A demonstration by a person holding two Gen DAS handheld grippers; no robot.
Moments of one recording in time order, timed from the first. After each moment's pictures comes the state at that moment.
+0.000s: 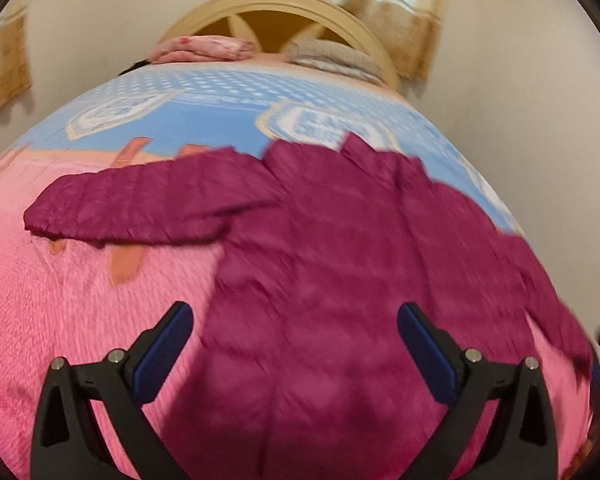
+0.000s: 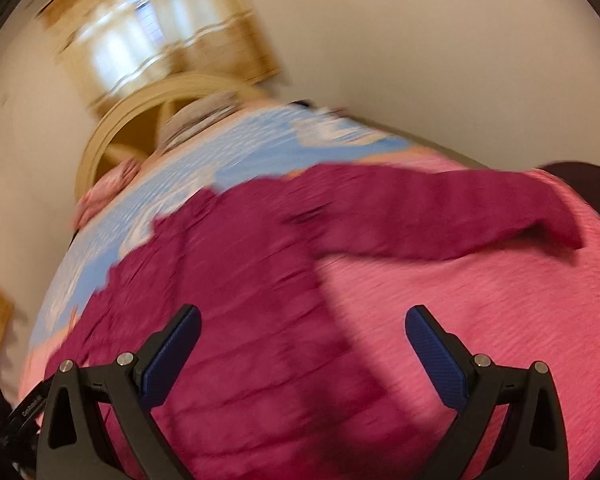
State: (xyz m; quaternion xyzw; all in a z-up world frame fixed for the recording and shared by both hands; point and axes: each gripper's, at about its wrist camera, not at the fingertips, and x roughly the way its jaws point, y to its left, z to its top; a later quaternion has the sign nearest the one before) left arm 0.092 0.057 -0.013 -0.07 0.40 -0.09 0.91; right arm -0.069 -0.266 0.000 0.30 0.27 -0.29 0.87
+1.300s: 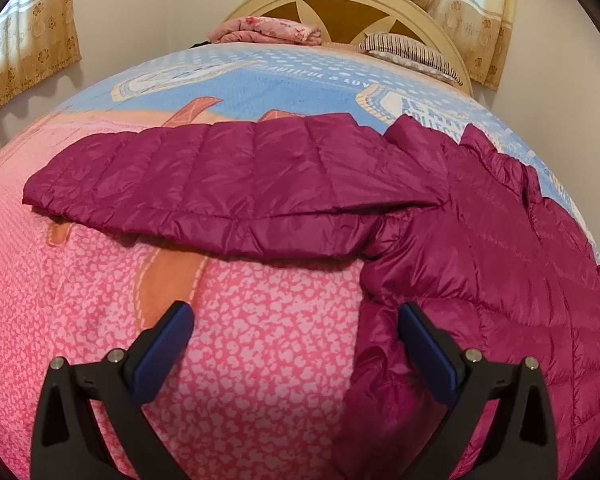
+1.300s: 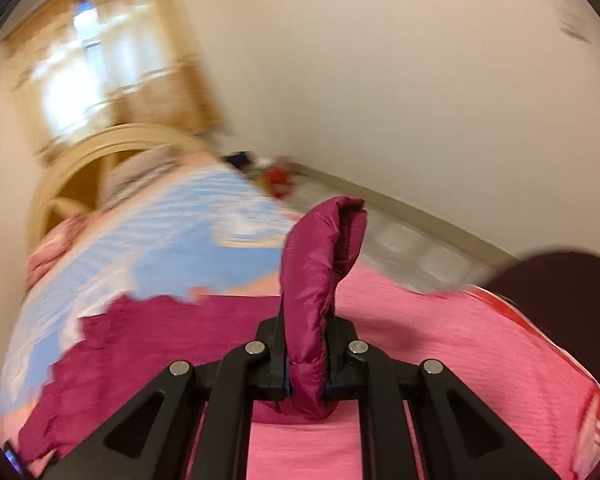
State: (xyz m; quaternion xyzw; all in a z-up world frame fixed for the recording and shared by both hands) left arm 0.152 0.102 -0.092 -0.07 0.41 0.01 0.91; right arm -0.011 -0.358 0.081 0.22 0.23 -0.31 0.90
